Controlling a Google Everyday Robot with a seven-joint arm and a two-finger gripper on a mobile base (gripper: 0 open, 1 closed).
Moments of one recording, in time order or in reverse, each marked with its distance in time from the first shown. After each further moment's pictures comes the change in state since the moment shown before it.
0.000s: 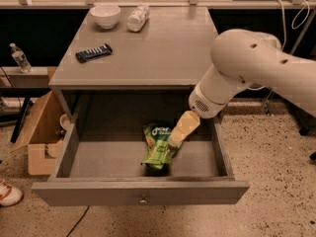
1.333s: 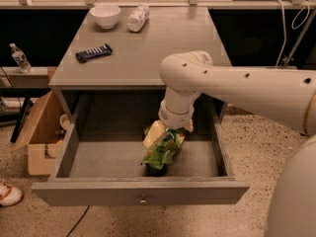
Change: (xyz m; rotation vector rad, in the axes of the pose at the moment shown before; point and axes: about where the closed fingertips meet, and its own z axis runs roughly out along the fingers) arm -0.016 0.014 0.108 -0.008 0.270 0.388
